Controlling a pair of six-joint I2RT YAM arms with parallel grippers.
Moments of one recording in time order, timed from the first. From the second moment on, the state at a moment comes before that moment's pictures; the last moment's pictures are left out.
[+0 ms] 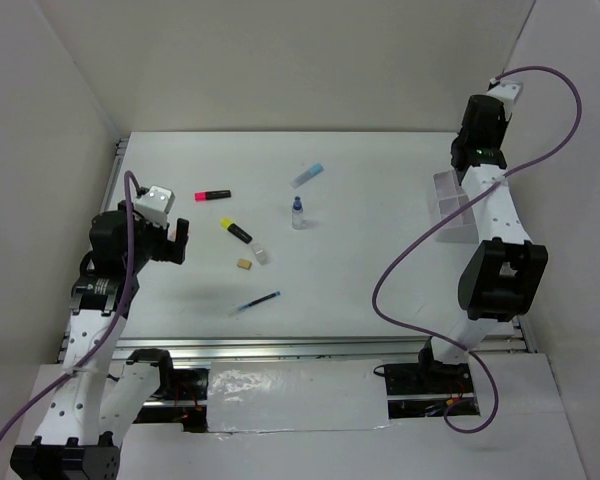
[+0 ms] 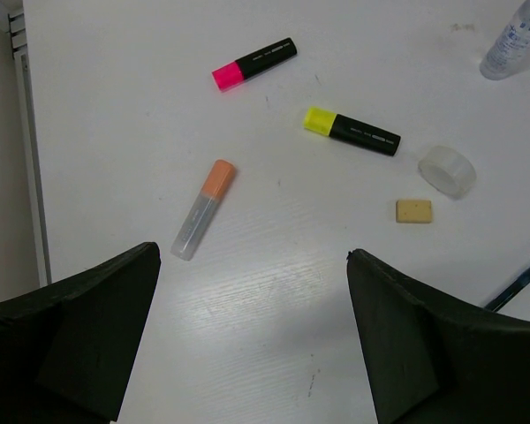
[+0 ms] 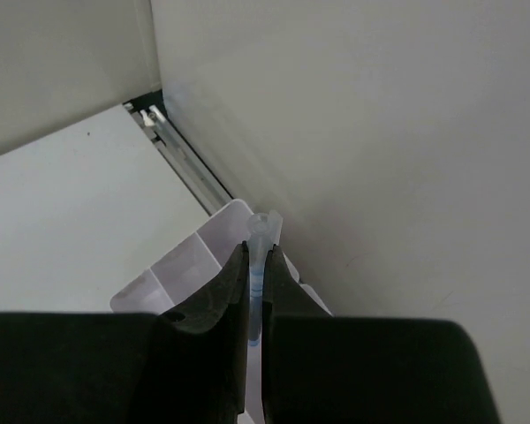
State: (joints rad) left arm 0.00 0.75 0.84 -0.51 0.14 0.24; right arm -0.12 1.69 1.57 -0.17 0.64 -0.05
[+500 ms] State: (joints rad) left arm 0.00 0.84 0.89 -0.49 0.19 0.24; right arm -0.17 1.81 1.61 -0.08 0.65 -0.09
